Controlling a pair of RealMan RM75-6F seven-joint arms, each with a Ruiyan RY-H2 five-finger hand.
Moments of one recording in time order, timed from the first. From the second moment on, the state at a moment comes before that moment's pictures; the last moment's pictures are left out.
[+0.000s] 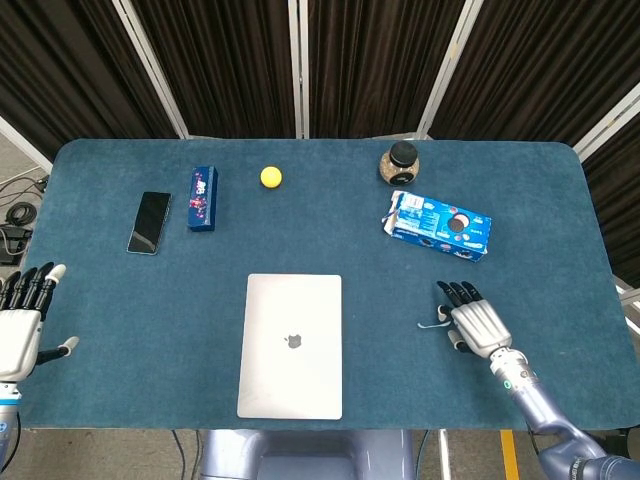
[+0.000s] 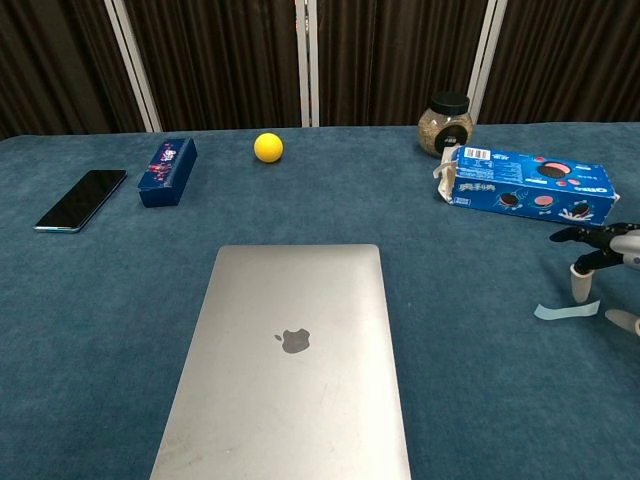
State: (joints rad) left arm -0.12 -1.19 -0.07 -1.55 1.46 1.46 0.12; right arm 0.44 -1.42 0.02 -1.29 -1.49 0.98 -0.08
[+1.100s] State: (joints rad) left arm -0.13 -1.18 -0.06 -1.56 1.46 1.46 0.11; right arm 0.47 -1.52 0.01 -1.15 -1.55 1.07 -0.02
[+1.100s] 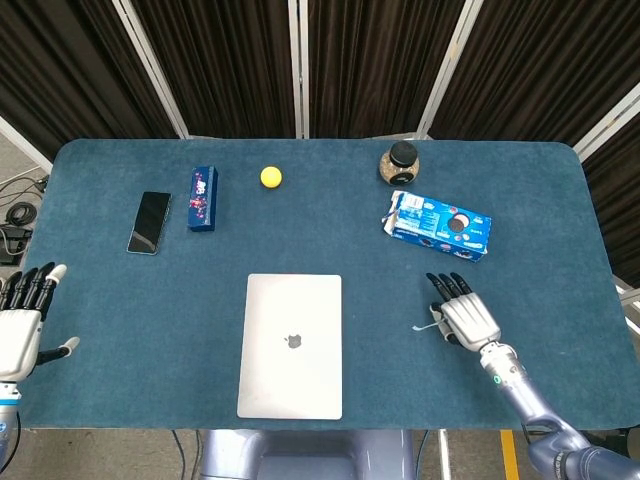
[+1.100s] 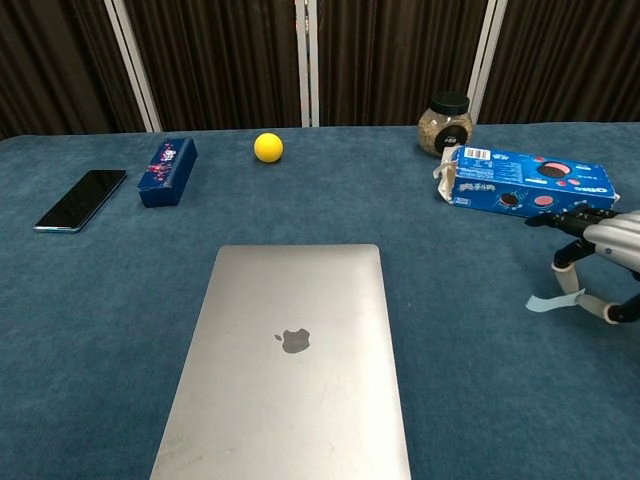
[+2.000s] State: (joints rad) left arm -0.14 -1.17 -0.07 -1.55 1.42 1.41 0.04; right arm 0.82 -1.68 0.19 -1.30 -1.49 0.83 -0.50
